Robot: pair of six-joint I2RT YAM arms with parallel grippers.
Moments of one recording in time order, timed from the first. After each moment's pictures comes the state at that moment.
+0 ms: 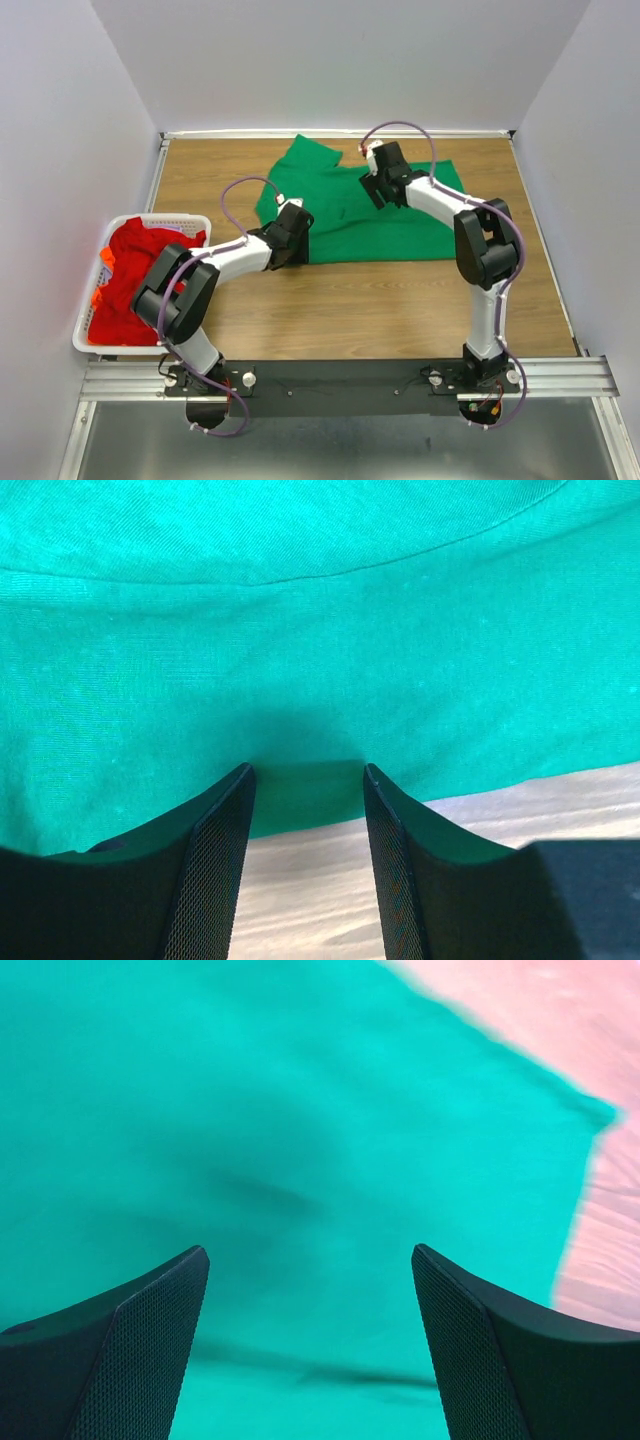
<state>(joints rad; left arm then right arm) -0.59 1.65 0.89 -0.19 -0.19 -0.50 0.44 2.06 1.51 -0.28 0.32 -0.30</state>
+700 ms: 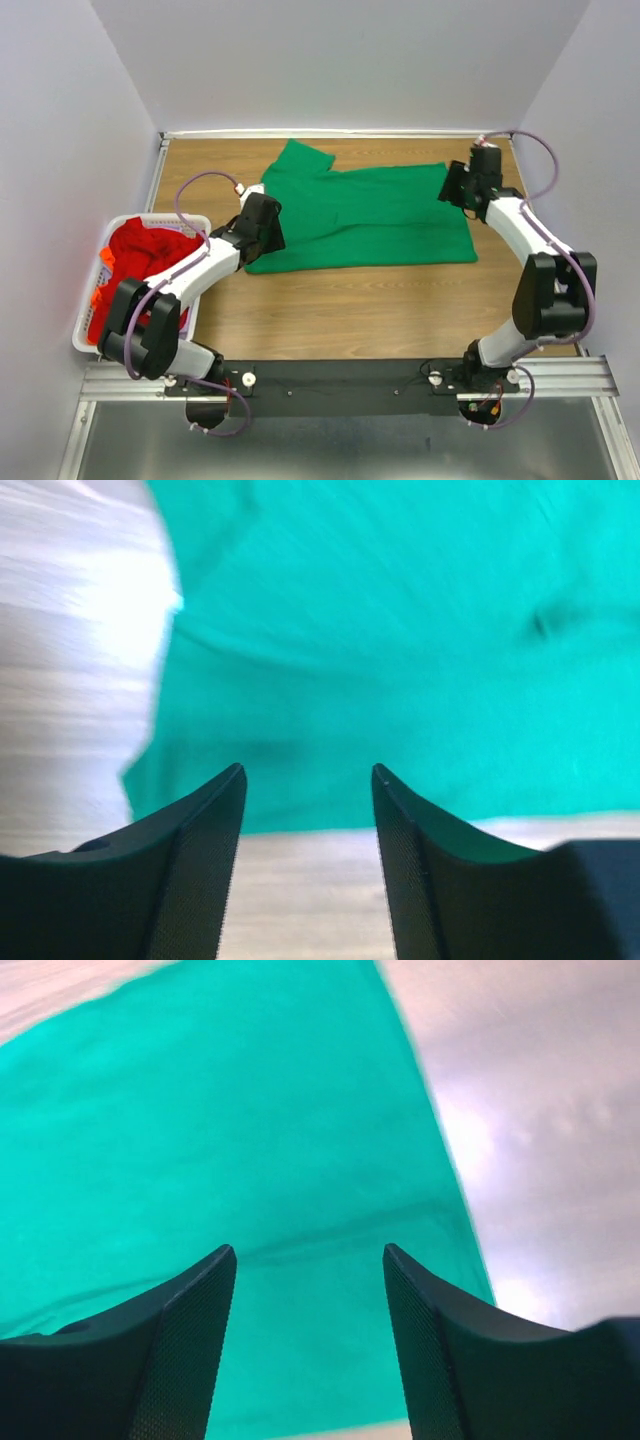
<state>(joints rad) -0.46 1.40 0.84 -0.30 -0.23 -0.56 0.07 1.61 1.16 -0.28 0.10 0.27</state>
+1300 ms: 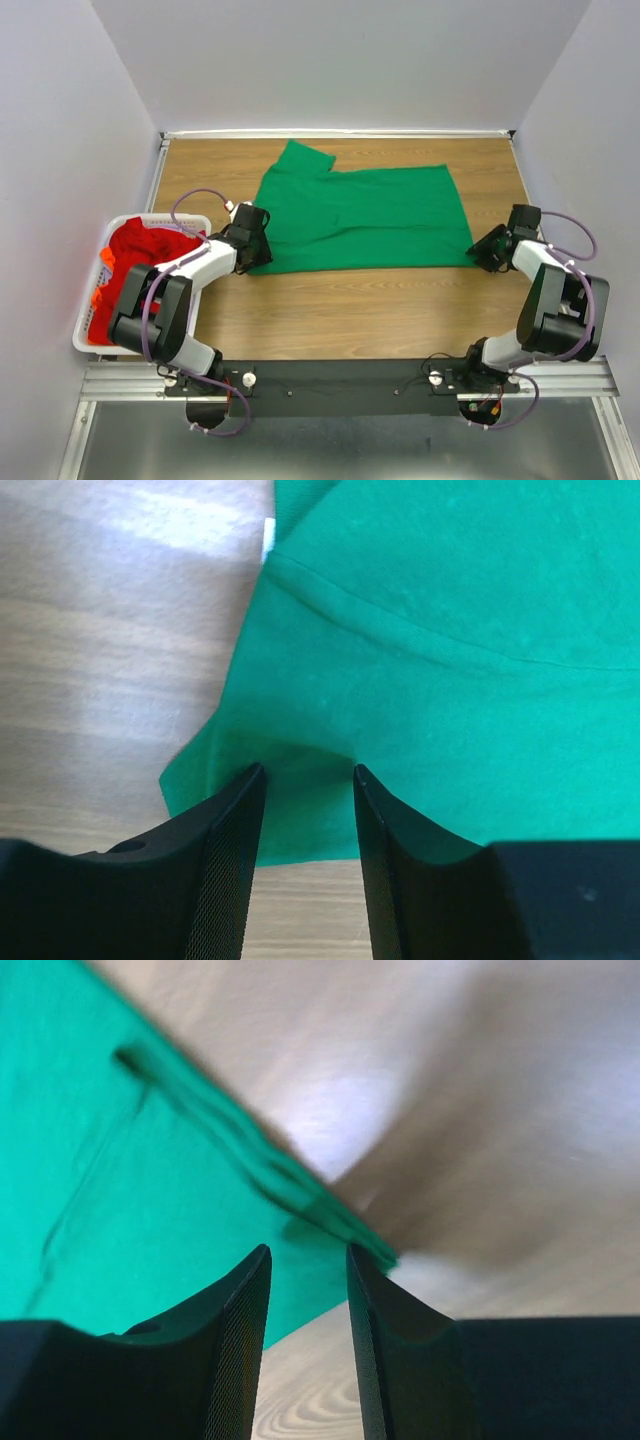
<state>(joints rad) -0.33 1.49 0.75 -0.26 -0.15 -0.57 -0.30 1.48 0.72 -0.25 -0.11 0.61</state>
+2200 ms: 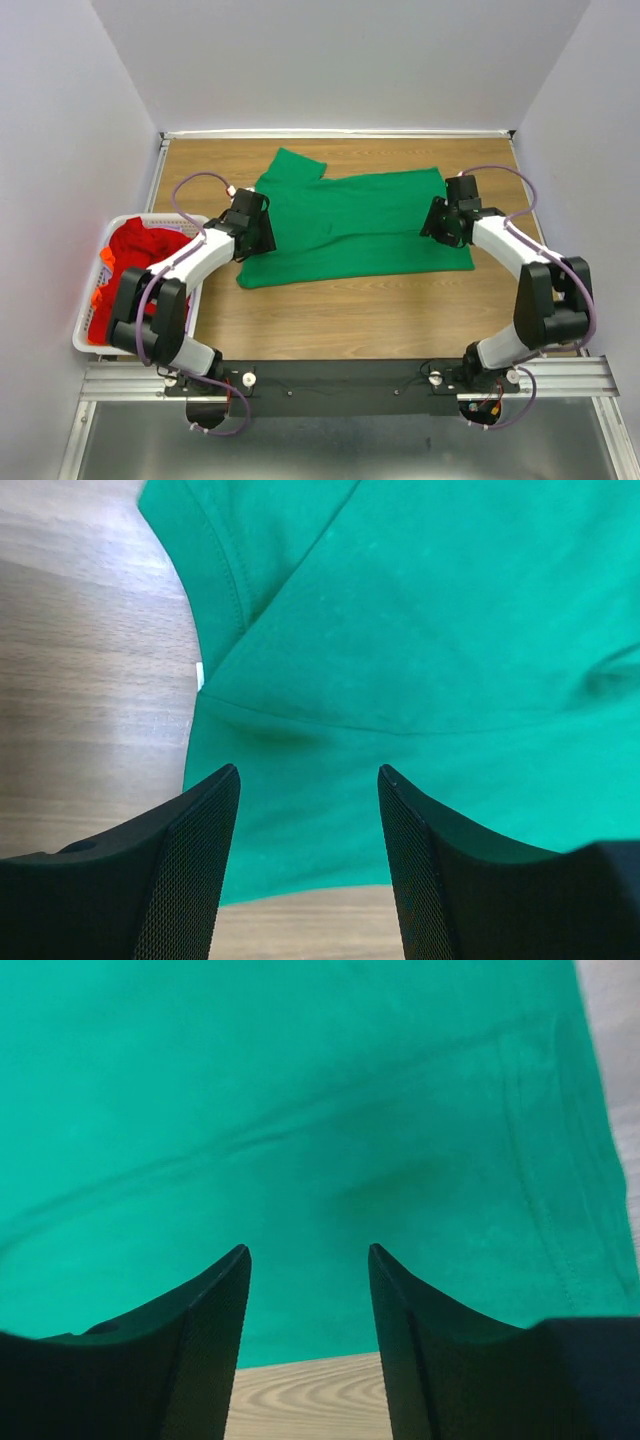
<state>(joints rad) -0.32 1.45 0.88 -0.40 -0.13 -0.50 0.14 1.50 0.95 -0.38 0.04 0.48</state>
